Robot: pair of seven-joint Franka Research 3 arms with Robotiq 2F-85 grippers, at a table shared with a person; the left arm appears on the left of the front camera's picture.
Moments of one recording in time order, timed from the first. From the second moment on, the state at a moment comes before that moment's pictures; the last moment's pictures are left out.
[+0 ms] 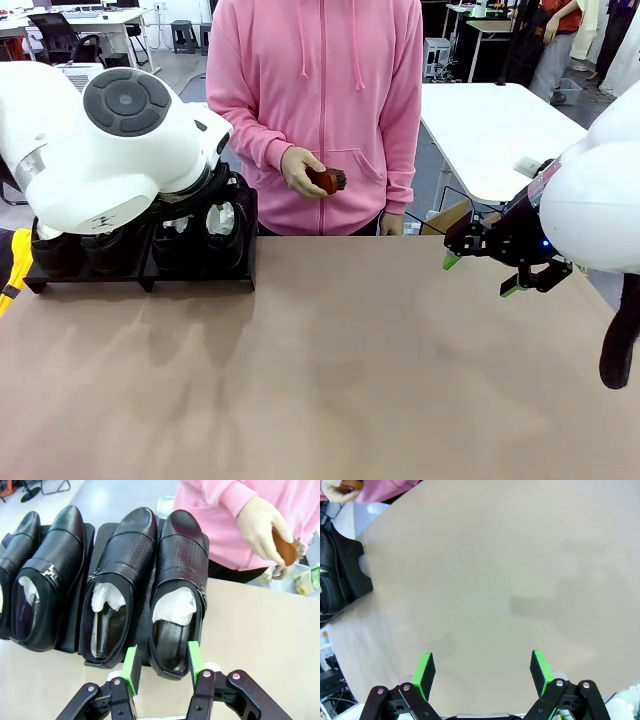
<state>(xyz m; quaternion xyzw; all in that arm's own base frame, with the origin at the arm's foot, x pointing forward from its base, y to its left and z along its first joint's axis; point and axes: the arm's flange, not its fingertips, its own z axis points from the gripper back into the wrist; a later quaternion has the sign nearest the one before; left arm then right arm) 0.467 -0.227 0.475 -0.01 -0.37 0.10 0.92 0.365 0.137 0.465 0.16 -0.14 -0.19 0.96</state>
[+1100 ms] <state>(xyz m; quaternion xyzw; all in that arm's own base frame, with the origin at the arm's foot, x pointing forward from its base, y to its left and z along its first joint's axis) 0.475 -0.228 0.470 0.00 -0.37 0.10 0.92 0.365 0.137 0.465 0.16 -0.14 -0.19 0.96</state>
